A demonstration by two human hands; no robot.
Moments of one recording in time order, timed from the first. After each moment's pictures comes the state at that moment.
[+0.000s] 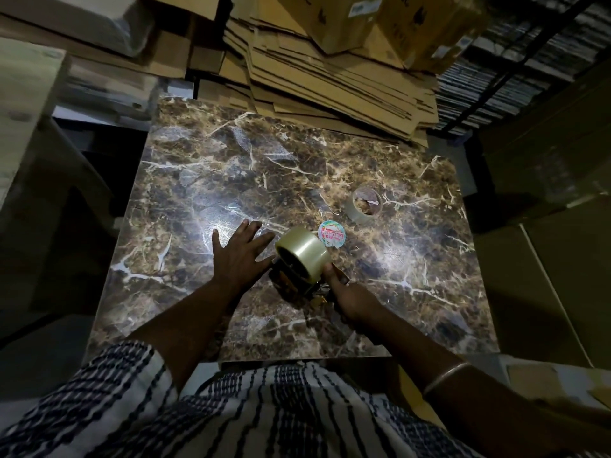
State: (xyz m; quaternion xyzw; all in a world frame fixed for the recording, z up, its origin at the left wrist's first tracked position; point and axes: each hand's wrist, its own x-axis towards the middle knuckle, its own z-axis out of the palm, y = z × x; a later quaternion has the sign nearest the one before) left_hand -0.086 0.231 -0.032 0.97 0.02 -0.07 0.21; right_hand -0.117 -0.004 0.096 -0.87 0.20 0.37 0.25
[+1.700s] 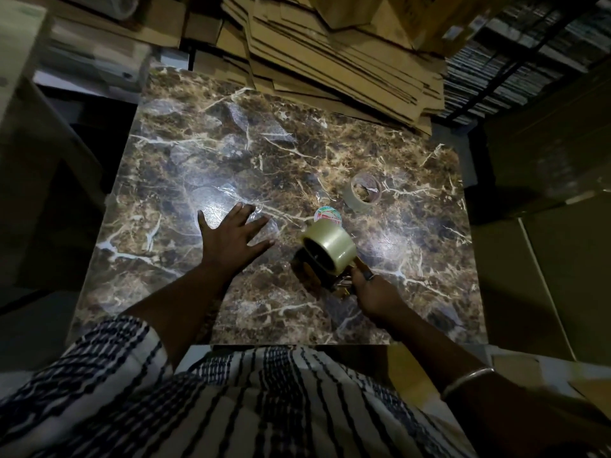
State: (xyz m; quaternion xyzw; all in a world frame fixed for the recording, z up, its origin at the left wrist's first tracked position) left_hand -0.088 0.231 -0.031 0.99 0.01 -0.06 0.15; right_hand -0.115 -0.061 0.097 -0.91 0.13 0.33 0.22
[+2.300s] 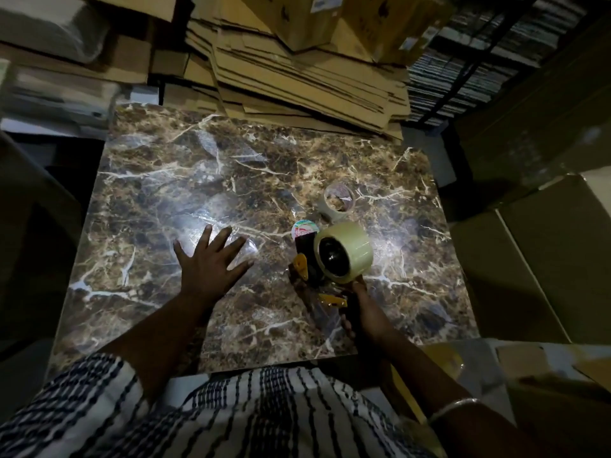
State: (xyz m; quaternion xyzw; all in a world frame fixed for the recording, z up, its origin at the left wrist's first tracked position) left_hand -0.092 0.228 -0.036 0.99 0.01 -0.04 0.16; right_hand -0.144 -0.088 0.074 -0.72 0.31 0.29 0.55
